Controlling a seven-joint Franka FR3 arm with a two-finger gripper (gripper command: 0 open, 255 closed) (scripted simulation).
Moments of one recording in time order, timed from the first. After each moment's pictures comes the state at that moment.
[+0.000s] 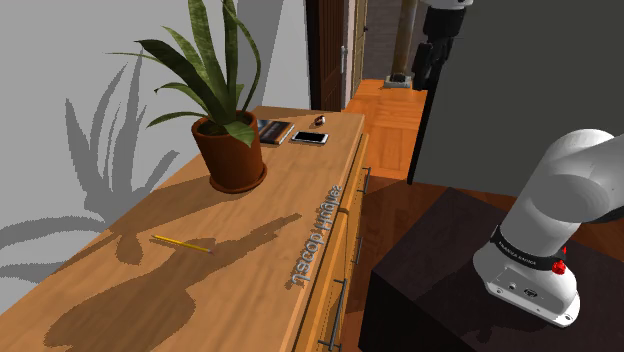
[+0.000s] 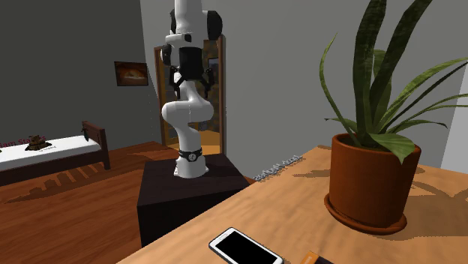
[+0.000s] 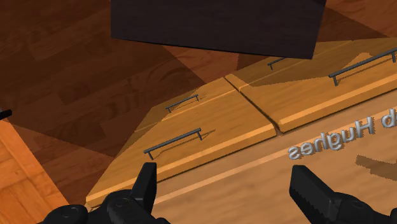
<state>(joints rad) 0.00 -0.76 -0.04 -2.37 -0.03 1.67 -0.09</state>
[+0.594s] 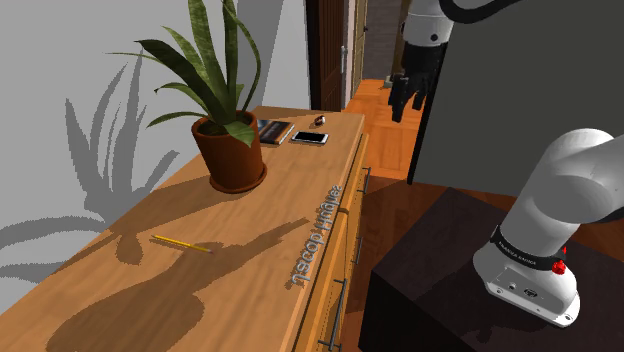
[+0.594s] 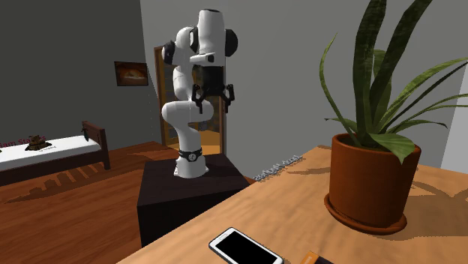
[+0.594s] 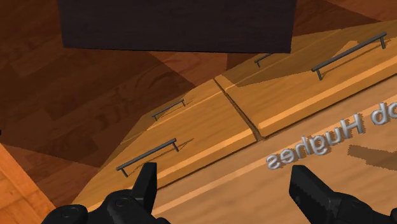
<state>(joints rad) 0.03 -0.76 0.11 -2.51 0.06 1.80 0.11</state>
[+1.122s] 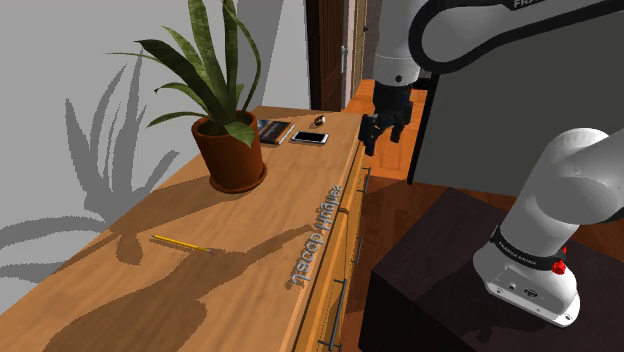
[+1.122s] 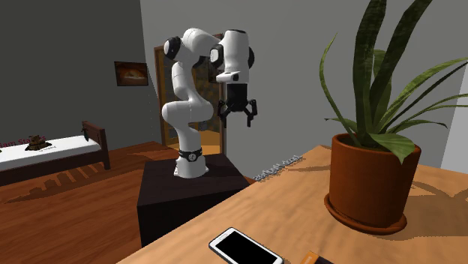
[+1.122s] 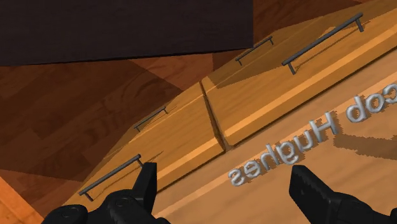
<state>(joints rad) 0.08 -0.66 0.29 -2.56 0.17 1.95 0.36</state>
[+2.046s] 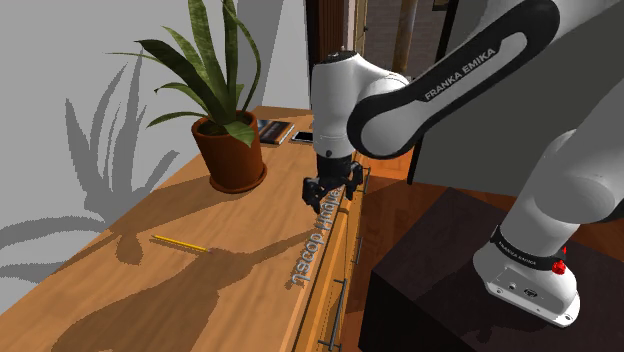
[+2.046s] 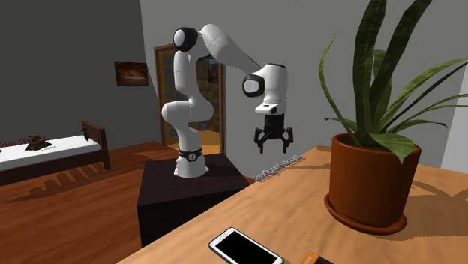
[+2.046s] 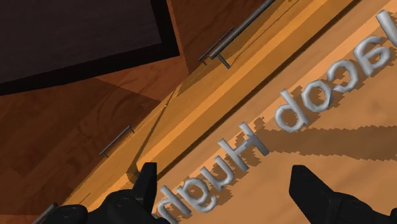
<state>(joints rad) 0.05 -0.20 0.62 -2.45 0.15 2.29 0.84</state>
